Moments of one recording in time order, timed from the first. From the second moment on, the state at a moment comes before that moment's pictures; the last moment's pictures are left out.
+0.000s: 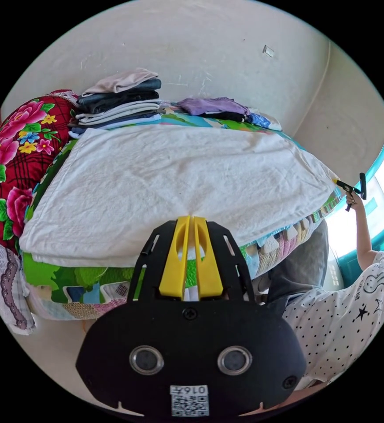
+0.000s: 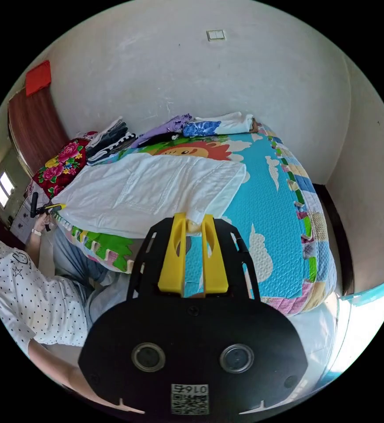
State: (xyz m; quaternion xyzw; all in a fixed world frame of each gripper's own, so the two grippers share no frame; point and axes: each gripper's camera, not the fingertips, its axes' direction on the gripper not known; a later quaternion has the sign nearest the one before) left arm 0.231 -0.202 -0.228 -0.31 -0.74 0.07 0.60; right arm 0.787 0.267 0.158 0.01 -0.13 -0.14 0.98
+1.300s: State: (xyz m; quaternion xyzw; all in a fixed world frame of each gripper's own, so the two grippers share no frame) left arm -0.174 -0.229 0.152 -0.58 -0.50 0.17 0.62; right arm 0.370 -0.002 0.370 0.01 -0.09 -0.33 0.94
